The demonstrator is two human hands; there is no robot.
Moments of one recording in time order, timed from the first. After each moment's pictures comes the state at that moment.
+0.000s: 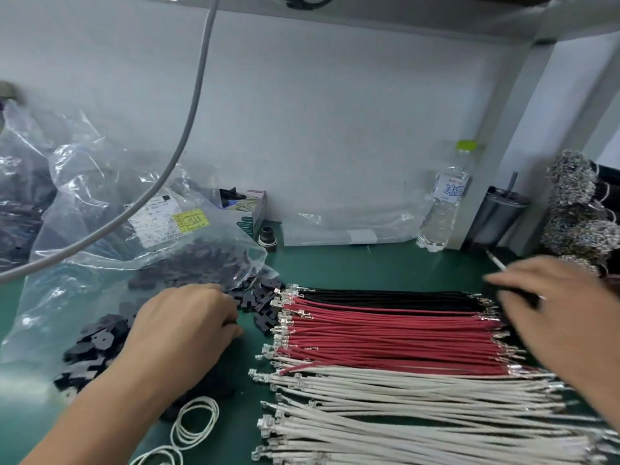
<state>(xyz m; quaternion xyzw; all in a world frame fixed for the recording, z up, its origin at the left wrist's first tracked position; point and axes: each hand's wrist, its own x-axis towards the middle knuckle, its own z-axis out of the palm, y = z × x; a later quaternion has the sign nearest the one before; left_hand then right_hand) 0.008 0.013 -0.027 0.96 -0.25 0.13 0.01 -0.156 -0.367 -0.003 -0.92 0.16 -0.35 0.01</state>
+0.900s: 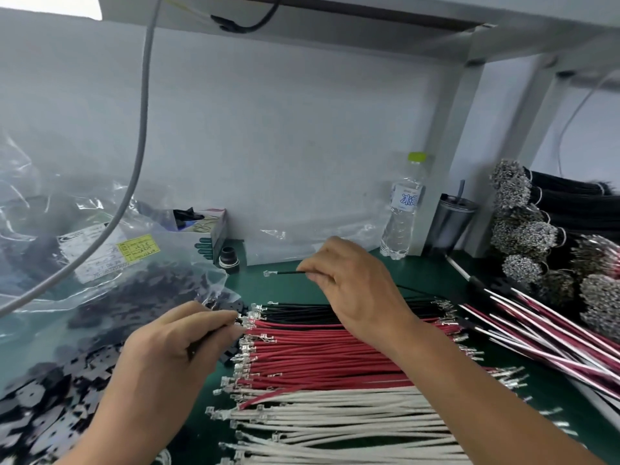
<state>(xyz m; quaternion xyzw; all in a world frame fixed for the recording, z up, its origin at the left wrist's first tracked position) -0.011 -0.012 -0.037 0.82 -0.34 0.21 0.41 -0.046 -0.258 0.004 -0.94 -0.08 -0.30 0.14</state>
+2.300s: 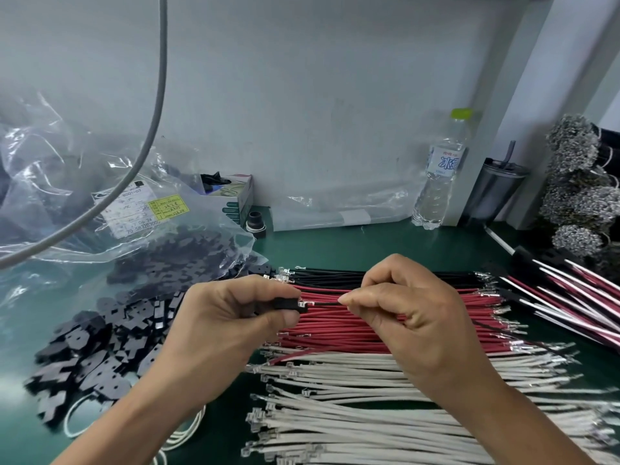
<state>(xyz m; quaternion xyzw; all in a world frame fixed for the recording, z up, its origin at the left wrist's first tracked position) -0.027 -0.024 -0.038 0.69 -0.26 -0.07 0.67 -0.114 -0.241 -0.033 -0.88 -0.10 -0.35 0.29</state>
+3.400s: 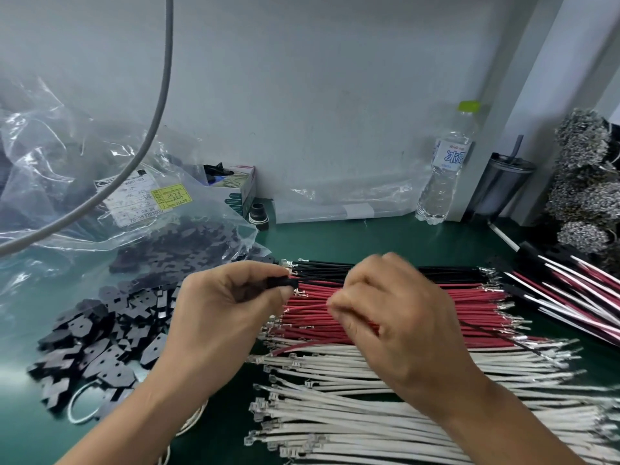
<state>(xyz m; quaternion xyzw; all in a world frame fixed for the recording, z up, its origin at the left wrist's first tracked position) -0.029 -0.030 -0.041 0.74 -0.21 0.04 0.64 -0.112 -0.222 -0.034 -0.92 -0.12 -0.36 0.10</state>
